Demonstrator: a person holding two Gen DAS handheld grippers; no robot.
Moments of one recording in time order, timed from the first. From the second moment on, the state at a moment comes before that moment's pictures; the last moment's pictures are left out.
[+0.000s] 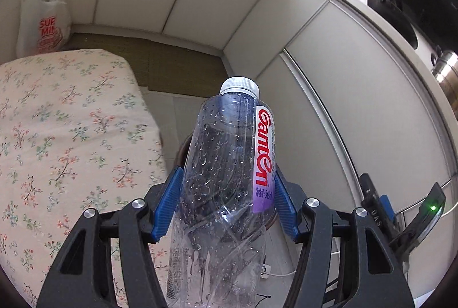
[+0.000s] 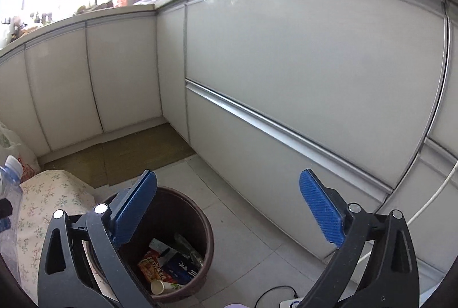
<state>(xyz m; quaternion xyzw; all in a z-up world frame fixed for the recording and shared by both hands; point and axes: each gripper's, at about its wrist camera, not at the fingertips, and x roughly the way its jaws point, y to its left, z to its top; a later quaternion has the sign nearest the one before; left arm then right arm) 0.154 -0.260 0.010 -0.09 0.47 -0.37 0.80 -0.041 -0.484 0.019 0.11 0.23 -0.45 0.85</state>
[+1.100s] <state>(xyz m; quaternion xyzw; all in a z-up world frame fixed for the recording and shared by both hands) 0.119 -0.282 0.024 0.02 0.42 -0.26 0.87 -0.043 -0.477 0.024 0.13 0.21 -0.42 0.87</state>
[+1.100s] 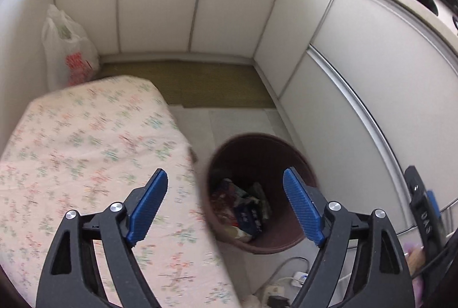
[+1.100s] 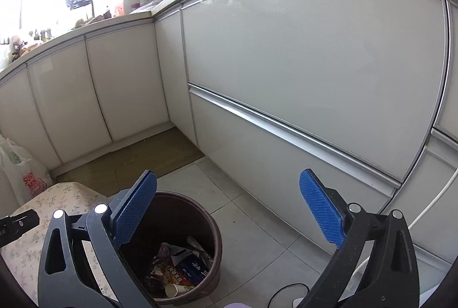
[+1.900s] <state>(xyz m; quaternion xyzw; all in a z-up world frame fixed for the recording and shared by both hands) 0.012 -0.058 0.059 0.02 0.19 -0.10 0.98 -0.032 -0.258 0.054 0.05 0.17 -0.13 0.98</state>
